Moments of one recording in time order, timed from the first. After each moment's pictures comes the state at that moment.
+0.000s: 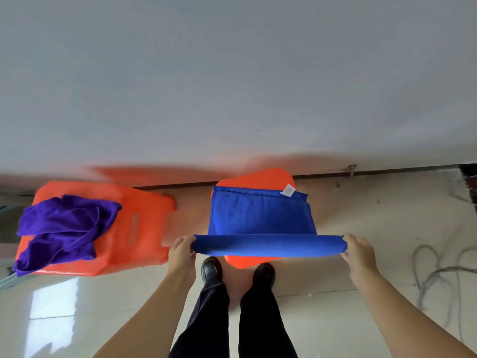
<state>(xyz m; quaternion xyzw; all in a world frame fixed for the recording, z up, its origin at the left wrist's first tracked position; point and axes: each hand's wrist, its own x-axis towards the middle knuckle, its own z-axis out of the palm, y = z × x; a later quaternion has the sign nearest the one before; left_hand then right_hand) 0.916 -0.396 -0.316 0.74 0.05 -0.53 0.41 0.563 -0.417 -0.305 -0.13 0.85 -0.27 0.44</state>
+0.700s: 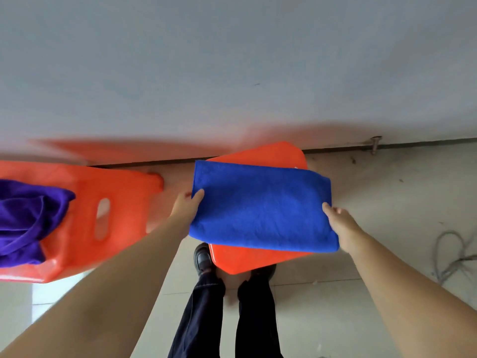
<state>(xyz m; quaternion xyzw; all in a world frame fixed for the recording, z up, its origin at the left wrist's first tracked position) 0.909 -0.489 -0.454 0.80 -0.17 -0.55 0.16 0.559 -0.484 -0.460 -0.15 0.82 -0.07 0.54</state>
